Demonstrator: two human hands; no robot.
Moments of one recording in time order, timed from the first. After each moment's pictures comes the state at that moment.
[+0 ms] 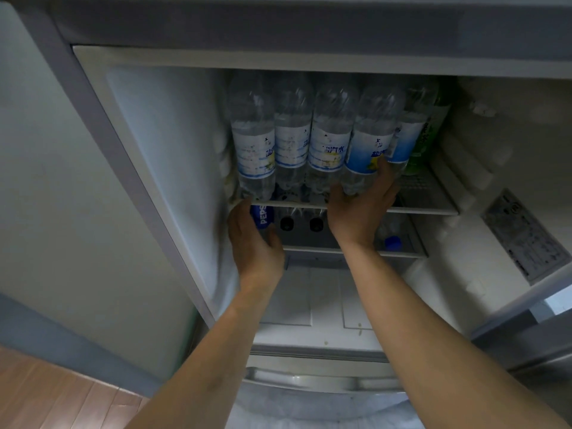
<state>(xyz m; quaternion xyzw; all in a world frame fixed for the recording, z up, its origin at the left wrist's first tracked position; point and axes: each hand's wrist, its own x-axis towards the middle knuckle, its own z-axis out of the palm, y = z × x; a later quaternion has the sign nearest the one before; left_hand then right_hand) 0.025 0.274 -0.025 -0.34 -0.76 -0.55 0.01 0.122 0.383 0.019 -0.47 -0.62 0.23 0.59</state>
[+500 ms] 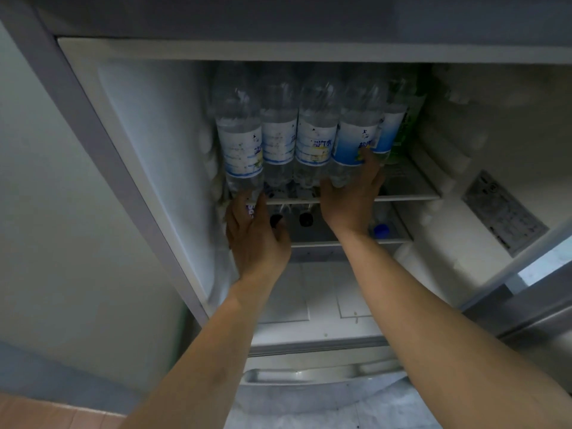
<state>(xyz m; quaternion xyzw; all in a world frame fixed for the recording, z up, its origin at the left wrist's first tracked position) 0.017 0.284 -0.024 -0.45 -0.80 -0.39 0.06 0.119 0.387 0.019 -0.49 -0.63 0.22 0.57</state>
